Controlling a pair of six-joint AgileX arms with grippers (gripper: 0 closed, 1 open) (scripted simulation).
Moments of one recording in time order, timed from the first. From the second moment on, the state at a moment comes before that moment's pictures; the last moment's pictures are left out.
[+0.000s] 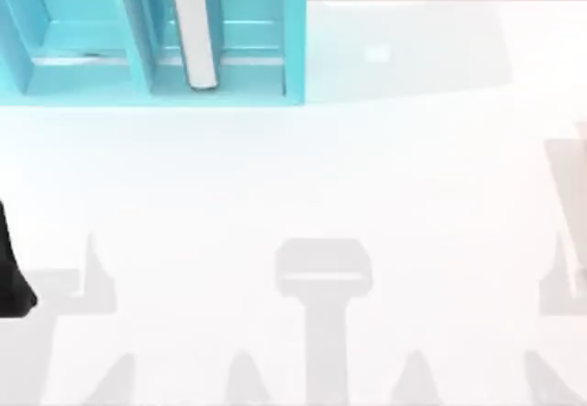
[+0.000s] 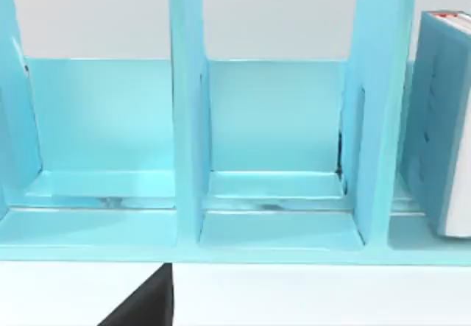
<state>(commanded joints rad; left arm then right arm) 0.00 0.00 0.00 0.00 0.00 0.00 0.00 0.00 0.00 0.00 0.00 0.00</state>
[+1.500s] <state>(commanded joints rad) -0.41 1.94 0.76 1.16 -0.38 -0.03 0.00 0.00 0.00 0.00 0.00 0.00</state>
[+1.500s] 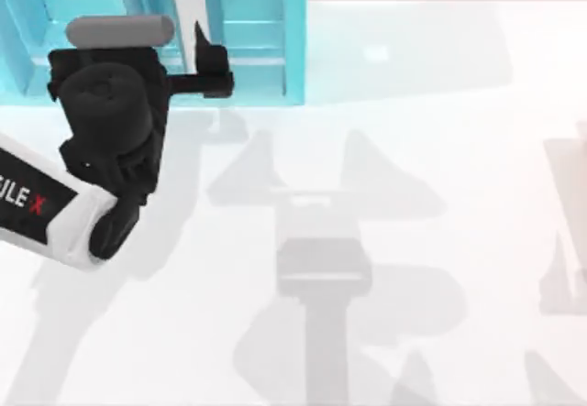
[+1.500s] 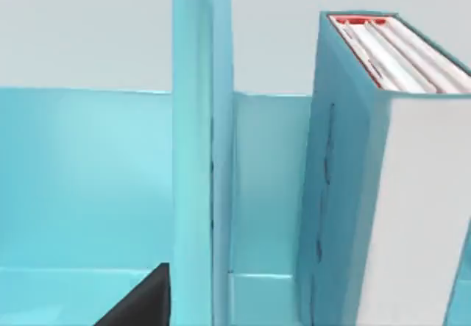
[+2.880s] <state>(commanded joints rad) -0.37 2.36 1.24 1.02 -0.30 -0.02 0.00 0.00 0.00 0.00 0.00 0.00</state>
